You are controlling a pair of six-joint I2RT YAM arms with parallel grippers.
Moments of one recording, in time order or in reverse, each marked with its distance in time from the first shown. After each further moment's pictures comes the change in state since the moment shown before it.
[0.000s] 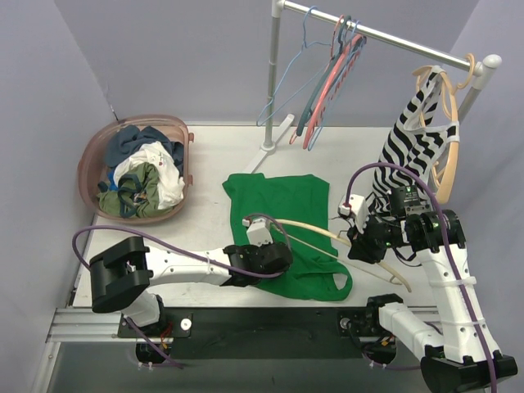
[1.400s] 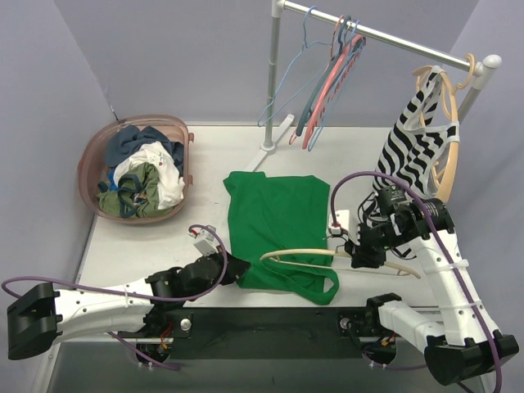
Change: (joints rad) left arm 0.097 -0.727 -0.655 0.396 0.063 0.145; right arm 0.077 0.073 0.011 -0.140 0.047 -0.311
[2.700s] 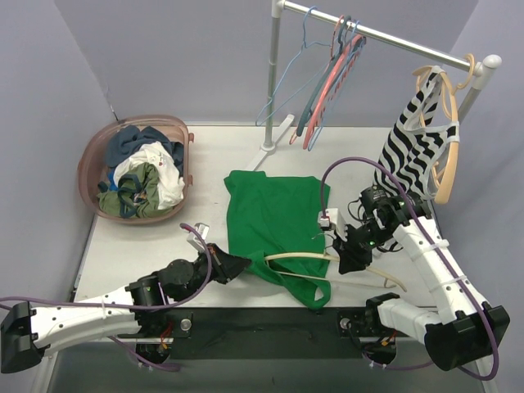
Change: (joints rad) left arm 0.000 -0.271 -0.030 0.067 0.113 0.196; right arm 0.057 0.106 -0.097 0.083 -0.090 0.149
